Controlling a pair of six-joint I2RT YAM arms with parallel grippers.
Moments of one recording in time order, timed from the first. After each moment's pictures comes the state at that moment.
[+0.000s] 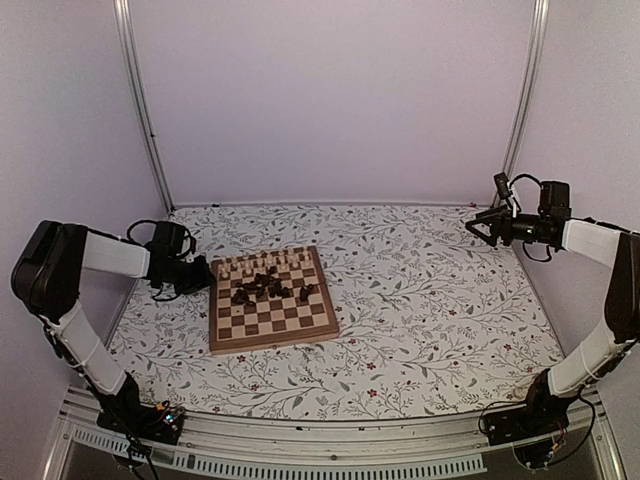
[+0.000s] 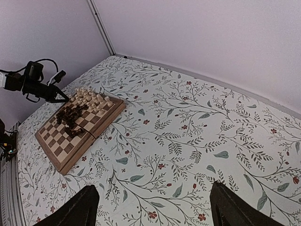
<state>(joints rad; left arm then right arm) -0.15 1.68 0.79 -0.02 0.17 -0.50 -0.15 1.50 0.99 -0.10 -1.01 -0.27</state>
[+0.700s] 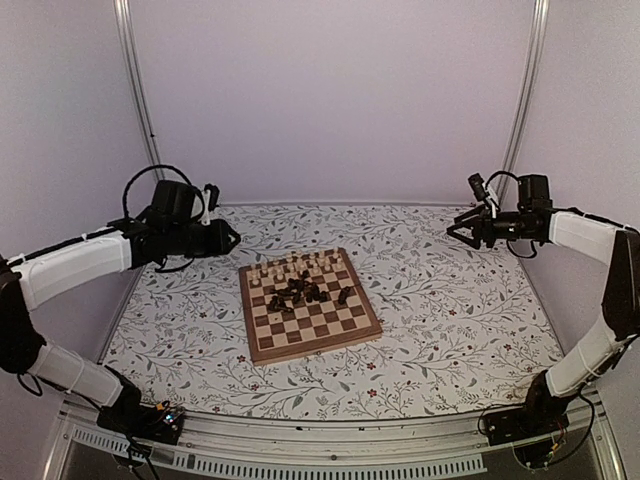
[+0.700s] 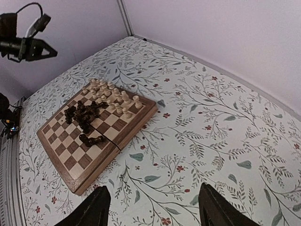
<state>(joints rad) -0.45 1.37 0.91 -0.25 0.06 -0.46 -0.05 1.53 1.04 -0.21 -0.98 -0.37</state>
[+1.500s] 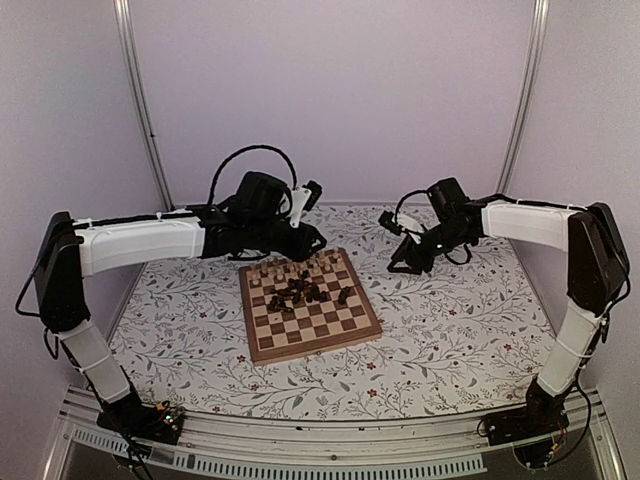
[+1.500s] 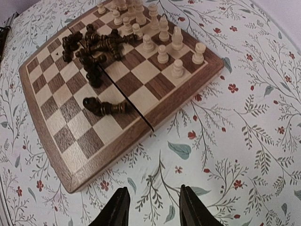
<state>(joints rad) -0.77 1.69 1.28 -0.15 0.09 -0.18 0.45 1.82 1.35 -0.51 -0.54 -0.55</state>
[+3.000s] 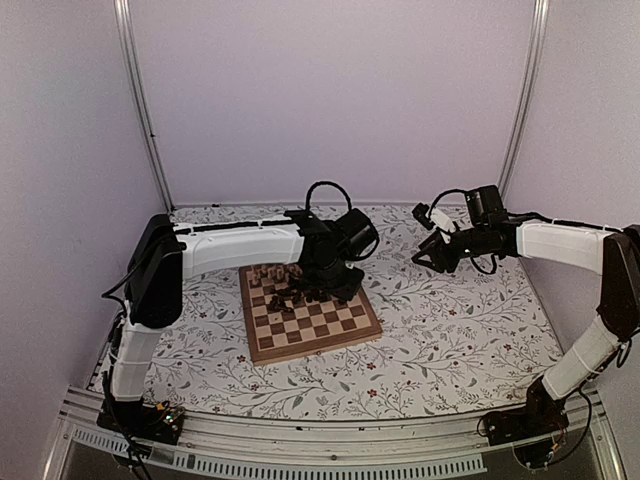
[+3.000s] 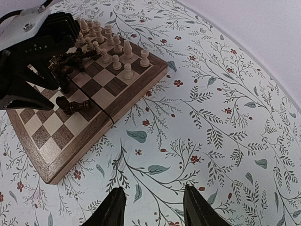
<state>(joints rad) -1.00 2.23 1.91 -0.84 -0.23 -0.42 0.32 1.56 1.02 -0.22 -0.48 -0.48</state>
